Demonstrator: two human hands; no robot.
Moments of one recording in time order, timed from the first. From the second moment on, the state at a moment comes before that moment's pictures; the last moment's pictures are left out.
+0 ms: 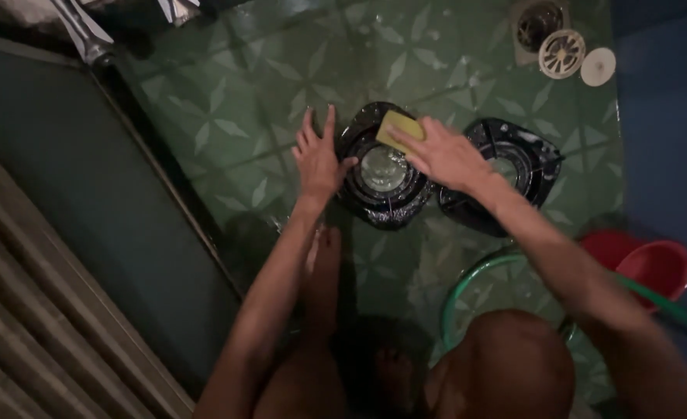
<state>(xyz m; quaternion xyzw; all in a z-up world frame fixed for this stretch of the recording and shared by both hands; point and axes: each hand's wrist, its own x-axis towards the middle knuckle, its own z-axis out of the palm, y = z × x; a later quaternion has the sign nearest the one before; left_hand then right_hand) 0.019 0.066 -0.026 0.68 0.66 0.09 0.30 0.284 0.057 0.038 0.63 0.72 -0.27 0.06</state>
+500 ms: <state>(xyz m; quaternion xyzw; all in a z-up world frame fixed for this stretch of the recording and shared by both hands) 0.037 0.022 0.011 0.78 0.55 0.10 0.29 0.294 0.039 0.061 0.49 0.85 -0.18 0.05</state>
